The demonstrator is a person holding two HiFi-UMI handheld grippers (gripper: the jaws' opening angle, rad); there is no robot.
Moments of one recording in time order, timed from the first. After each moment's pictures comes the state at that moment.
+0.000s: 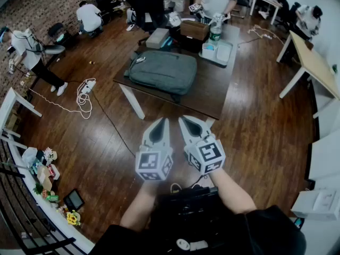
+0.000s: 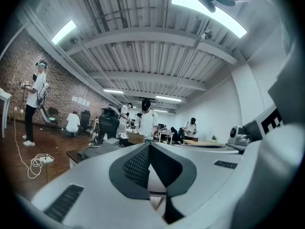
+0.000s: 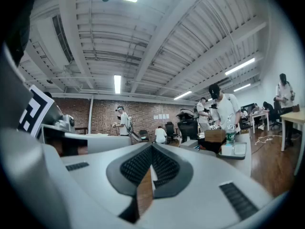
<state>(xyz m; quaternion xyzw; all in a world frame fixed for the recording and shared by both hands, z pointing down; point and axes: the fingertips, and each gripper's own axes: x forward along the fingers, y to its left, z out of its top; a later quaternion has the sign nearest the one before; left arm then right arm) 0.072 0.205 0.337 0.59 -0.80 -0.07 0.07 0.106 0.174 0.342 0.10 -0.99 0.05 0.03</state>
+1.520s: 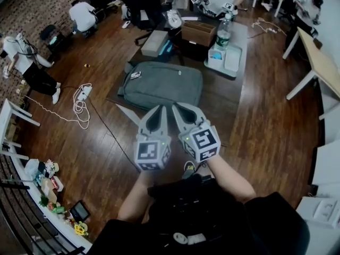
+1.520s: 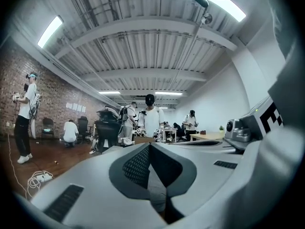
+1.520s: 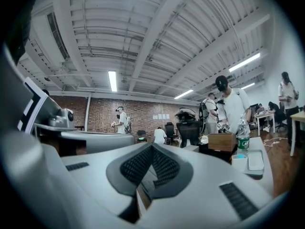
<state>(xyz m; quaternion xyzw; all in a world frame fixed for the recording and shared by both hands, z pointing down) -0.089 0.041 0.344 0.59 -0.81 -0.02 0.04 -0.064 0.015 0.352 0.09 -0.99 0.04 0.02</state>
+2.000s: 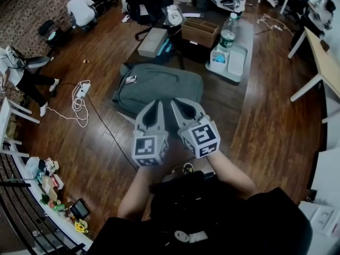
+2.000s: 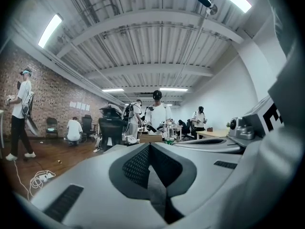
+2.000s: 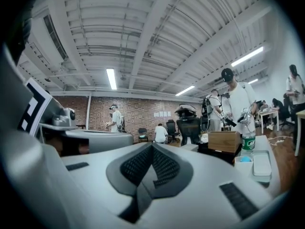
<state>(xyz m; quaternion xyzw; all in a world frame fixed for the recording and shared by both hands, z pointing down) -0.137 -0.025 0.359 0.57 -0.82 0.00 0.05 -0.104 -0.054 0.367 0.07 -1.00 0.05 0.03</state>
